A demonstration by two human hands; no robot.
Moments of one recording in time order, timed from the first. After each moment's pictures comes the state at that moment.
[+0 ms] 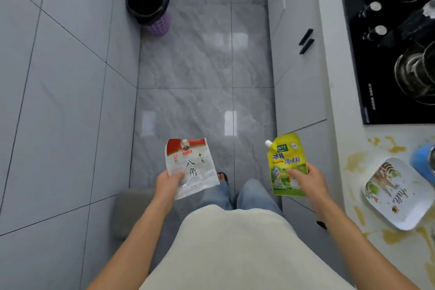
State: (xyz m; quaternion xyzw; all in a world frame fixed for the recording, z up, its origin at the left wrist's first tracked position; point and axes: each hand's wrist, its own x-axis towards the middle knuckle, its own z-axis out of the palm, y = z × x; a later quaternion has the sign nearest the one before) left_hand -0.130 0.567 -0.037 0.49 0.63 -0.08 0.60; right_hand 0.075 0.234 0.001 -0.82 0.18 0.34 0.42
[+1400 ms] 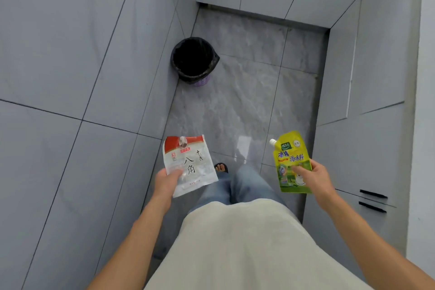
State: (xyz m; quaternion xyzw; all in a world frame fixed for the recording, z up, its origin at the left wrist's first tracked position) left_hand 0.232 0.990 -0.037 0.41 0.69 0.02 0.60; right_hand 0.523 0.706 -0.012 -0.83 0.08 0.41 0.37
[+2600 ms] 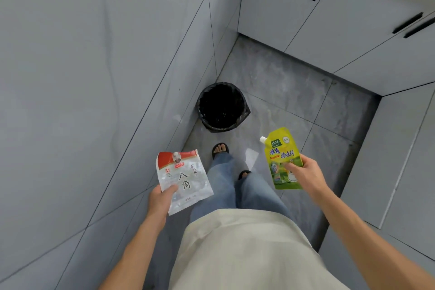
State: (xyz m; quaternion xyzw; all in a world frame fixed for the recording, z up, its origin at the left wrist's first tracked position) left_hand 0.400 1.290 -0.064 0.30 0.76 0.04 0.58; right_hand 0.770 1.133 -0.034 -0.83 -0.06 0.48 0.27
